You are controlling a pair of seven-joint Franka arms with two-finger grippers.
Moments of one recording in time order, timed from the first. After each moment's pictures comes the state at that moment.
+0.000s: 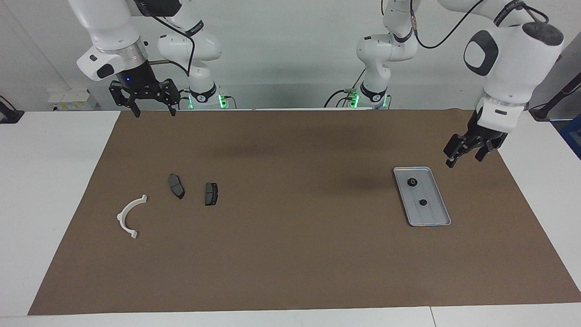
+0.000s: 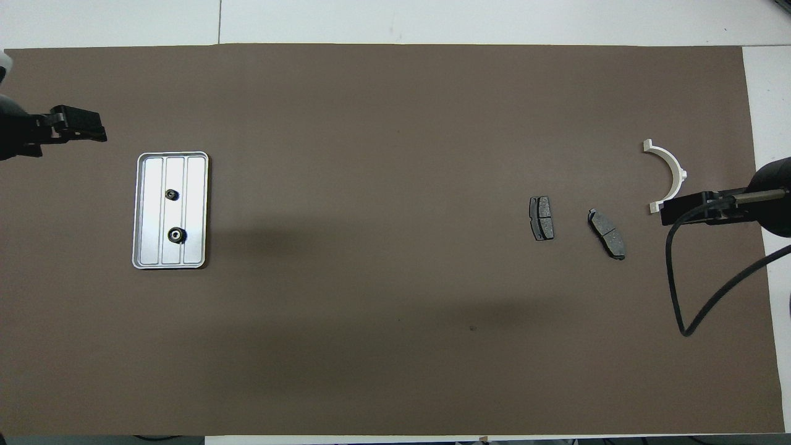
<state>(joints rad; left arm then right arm) -0.02 0.01 0.00 -1.64 0.01 1.84 -0.19 0.00 -0.13 0.04 -1.72 0.01 1.59 0.03</state>
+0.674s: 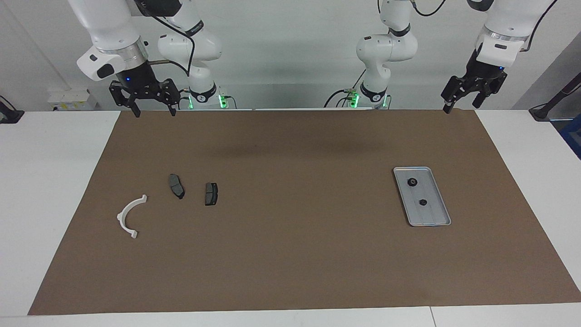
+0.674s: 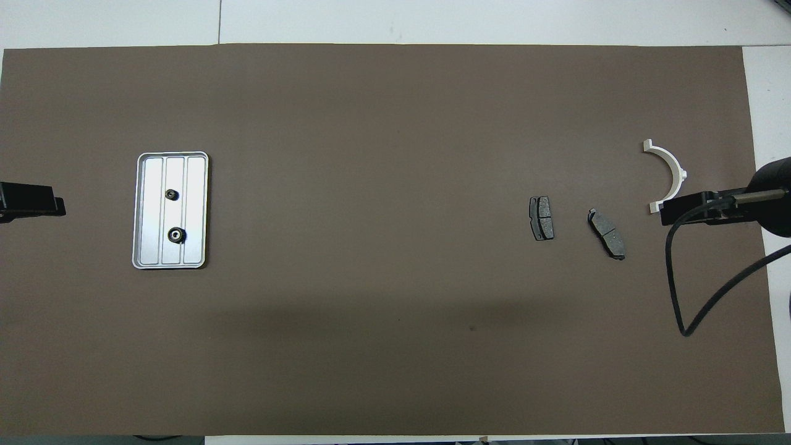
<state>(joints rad) -0.02 -0.19 0.00 -1.76 0.01 1.68 -0.16 0.00 -0.13 0.04 -1.72 0.01 1.59 0.03</state>
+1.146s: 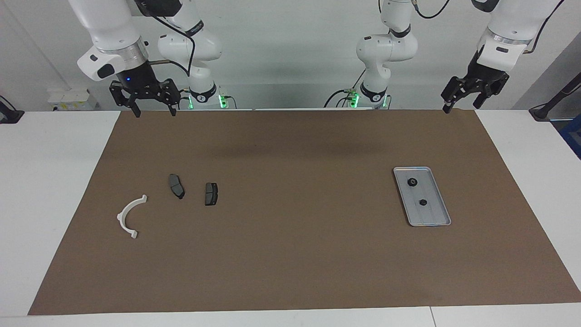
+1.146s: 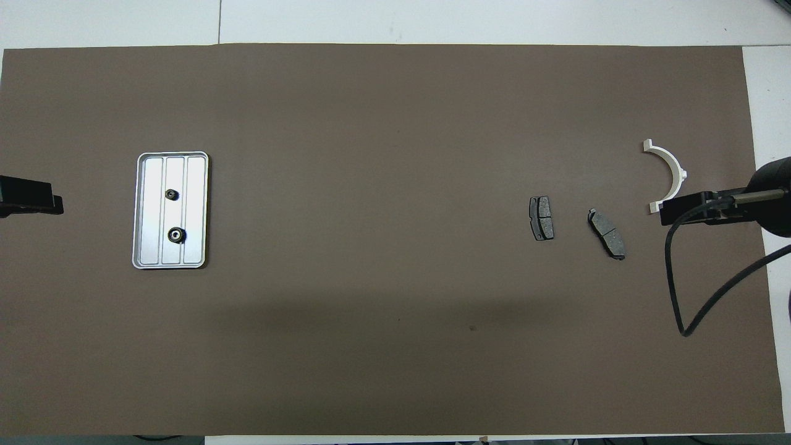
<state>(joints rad) -0.02 -0.14 0.00 -1.67 0.01 1.59 -0.13 0.01 -0.13 0.04 -1.72 0.01 1.59 0.03</state>
